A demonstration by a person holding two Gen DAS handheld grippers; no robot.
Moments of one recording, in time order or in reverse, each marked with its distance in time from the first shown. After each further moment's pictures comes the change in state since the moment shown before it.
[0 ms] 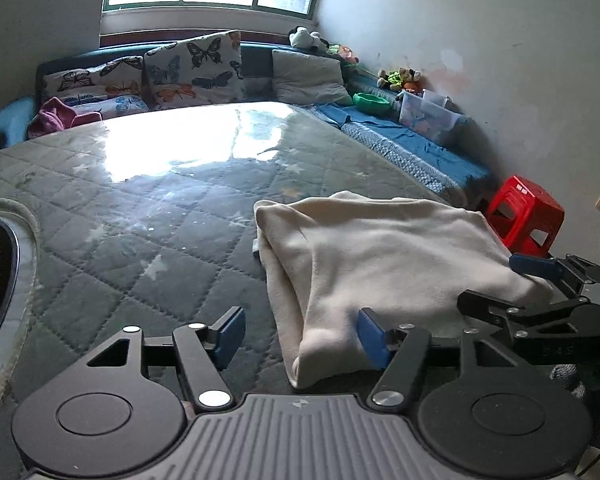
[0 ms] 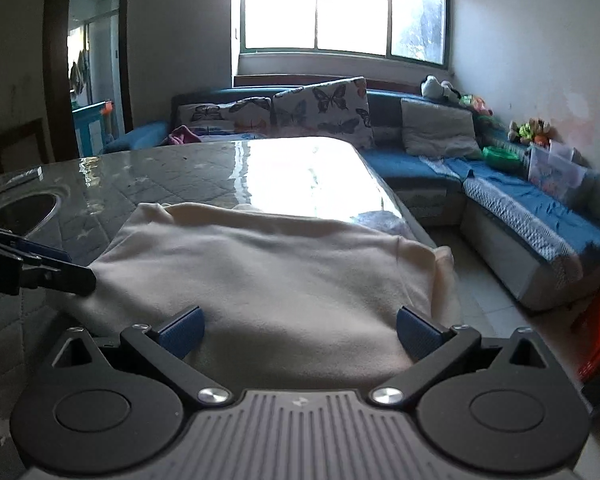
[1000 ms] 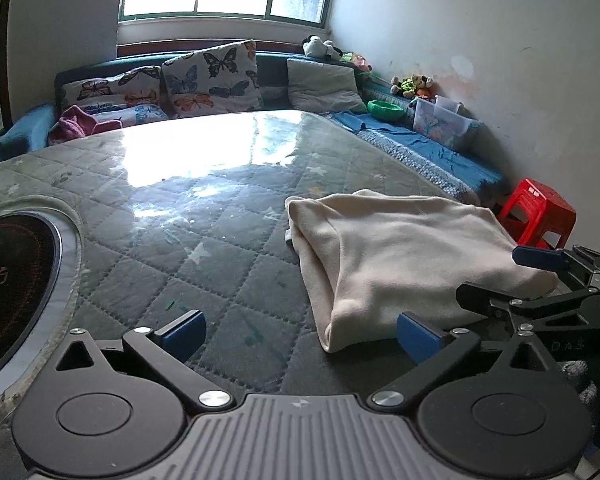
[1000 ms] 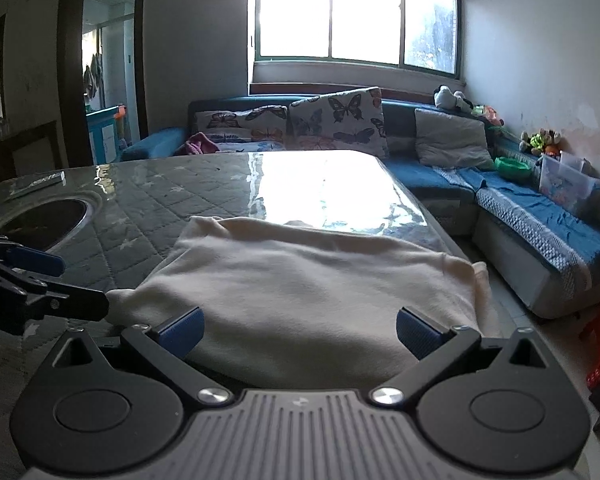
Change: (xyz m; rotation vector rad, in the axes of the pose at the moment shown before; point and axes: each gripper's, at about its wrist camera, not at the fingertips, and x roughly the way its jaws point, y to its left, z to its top) left arm -0.029 0.007 -0.017 0.015 -0.024 0.061; right arm -0.017 0.035 0.007 0.000 -0.010 0.037
